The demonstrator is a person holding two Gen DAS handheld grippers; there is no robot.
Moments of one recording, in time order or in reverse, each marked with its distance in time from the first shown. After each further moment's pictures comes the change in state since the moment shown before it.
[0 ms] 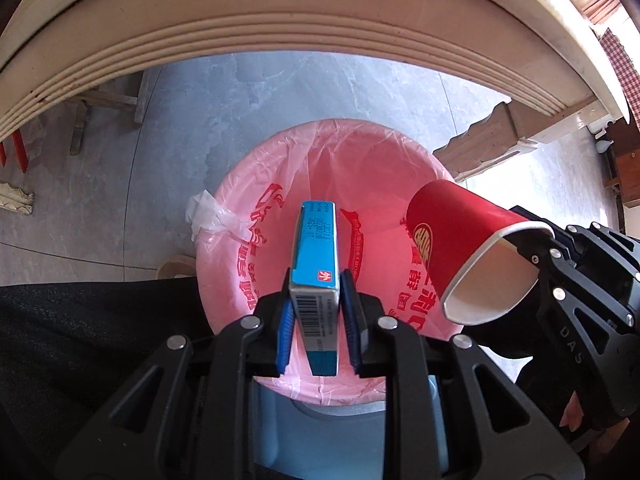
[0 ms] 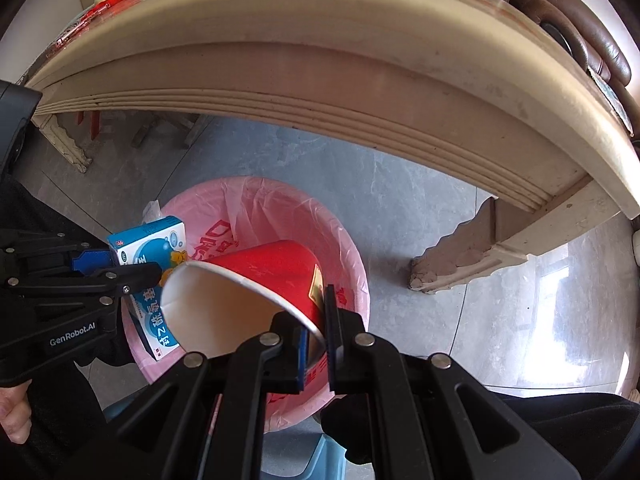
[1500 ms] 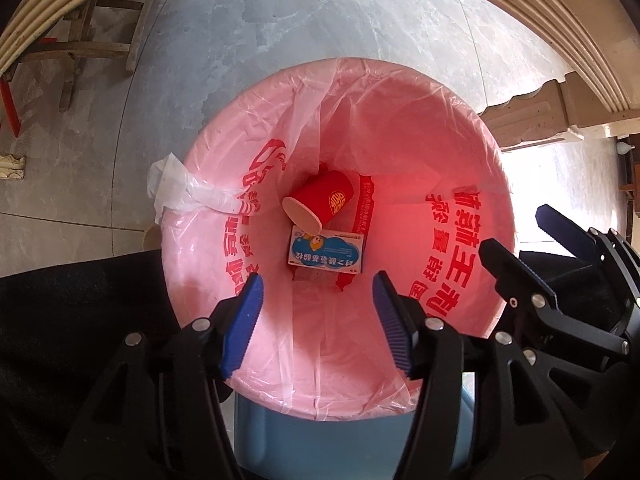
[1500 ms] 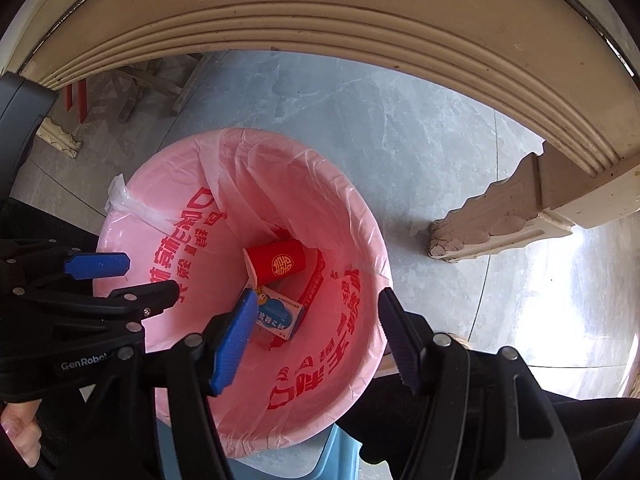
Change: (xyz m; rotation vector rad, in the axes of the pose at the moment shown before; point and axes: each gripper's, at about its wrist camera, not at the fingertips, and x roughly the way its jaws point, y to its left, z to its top) left arm 0.056 0.005 0.012 -0.068 0.178 0.024; right arm 0.055 -0.007 0.003 0.040 0.123 0.015
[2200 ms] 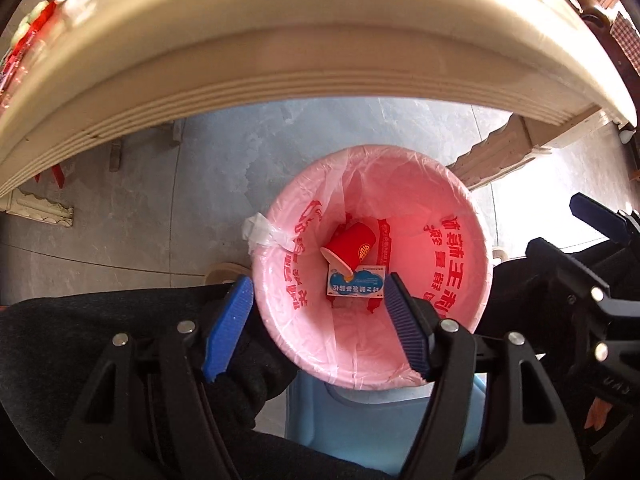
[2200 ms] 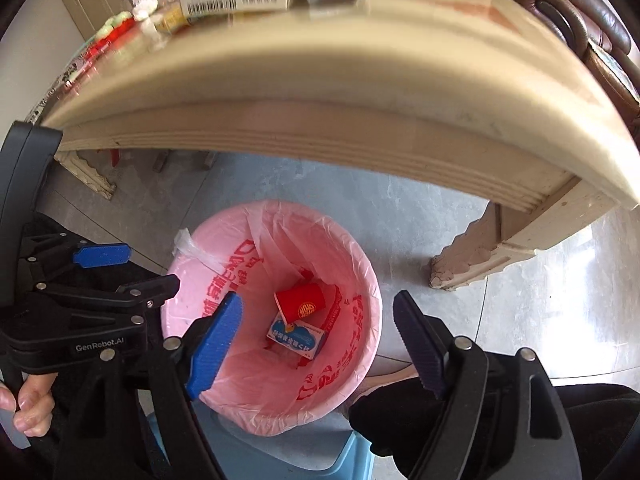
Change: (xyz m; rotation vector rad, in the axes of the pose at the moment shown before) left arm -0.115 0.000 -0.023 0.077 -0.218 0.114; right arm -0.119 -0.008 0.001 0.045 -0.212 0.104
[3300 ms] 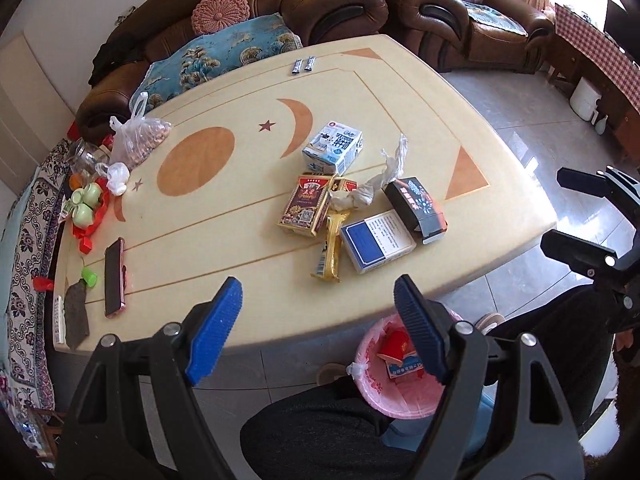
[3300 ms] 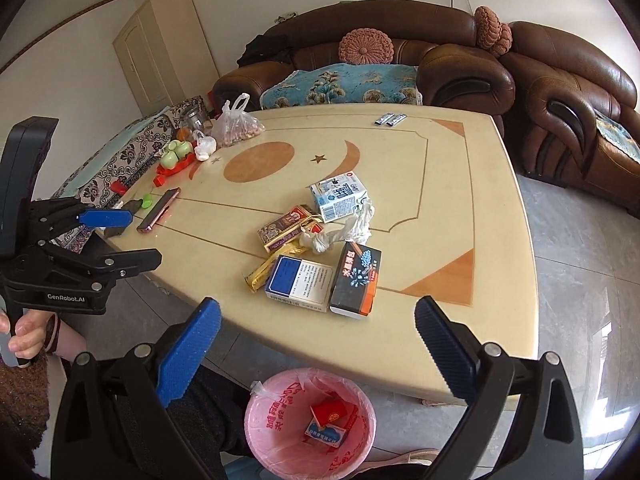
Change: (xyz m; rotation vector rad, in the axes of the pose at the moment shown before) left arm -0.256 0.010 0.126 0.244 -0.329 0.106; right arm -0.186 -0.009 0.161 -0.057 -0.284 0.154
